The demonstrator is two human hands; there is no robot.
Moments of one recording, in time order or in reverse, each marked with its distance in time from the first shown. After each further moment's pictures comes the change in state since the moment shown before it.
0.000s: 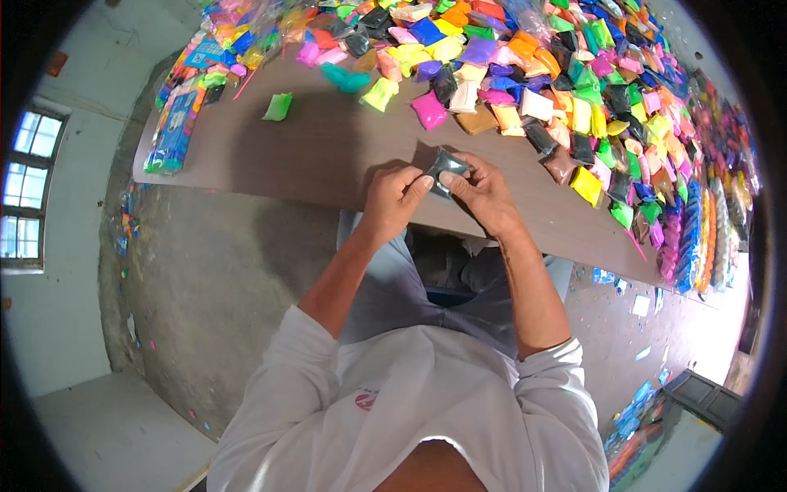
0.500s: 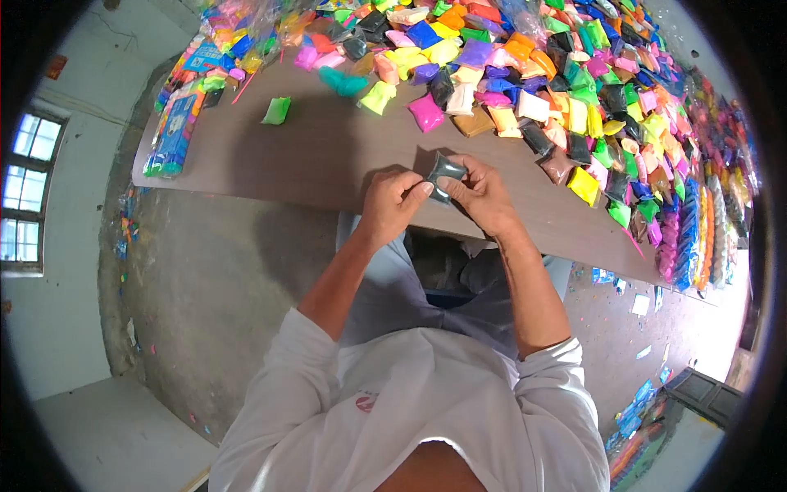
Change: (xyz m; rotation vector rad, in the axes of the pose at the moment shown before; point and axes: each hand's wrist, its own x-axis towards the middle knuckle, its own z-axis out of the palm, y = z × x) left_hand 0.000 0.000 -0.002 0.088 -0.019 0.082; right_hand 0.003 0.009 0.000 -0.037 -0.002 -0.063
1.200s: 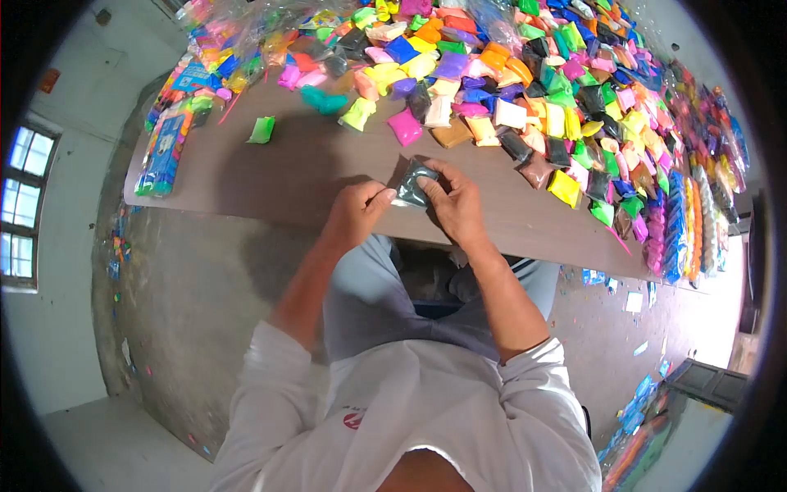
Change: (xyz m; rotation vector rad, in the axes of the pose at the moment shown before) left_hand 0.002 0.000 -0.030 0.003 -0.177 -0.223; right_hand 0.004 0.012 0.019 -0.177 0.325 -0.147
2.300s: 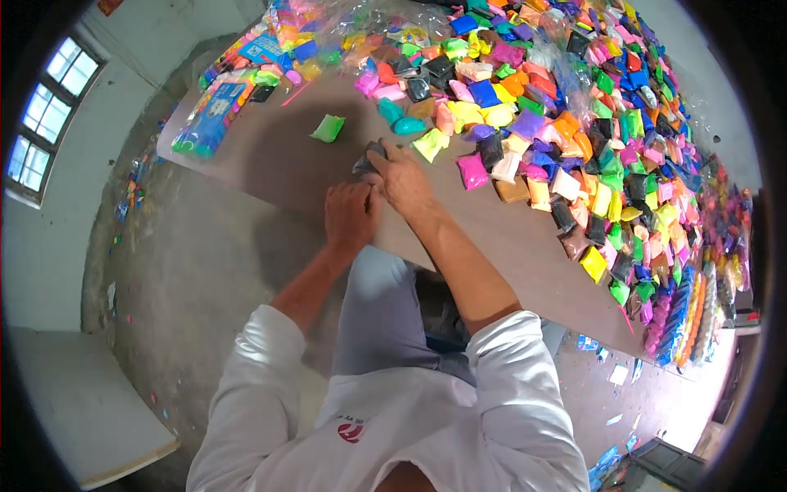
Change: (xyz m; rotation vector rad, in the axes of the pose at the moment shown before) left_hand 0.000 -0.065 -0.049 0.703 0.673 0.116; right_hand 0.089 -0.010 0.155 -0.649 -0.332 -0.700
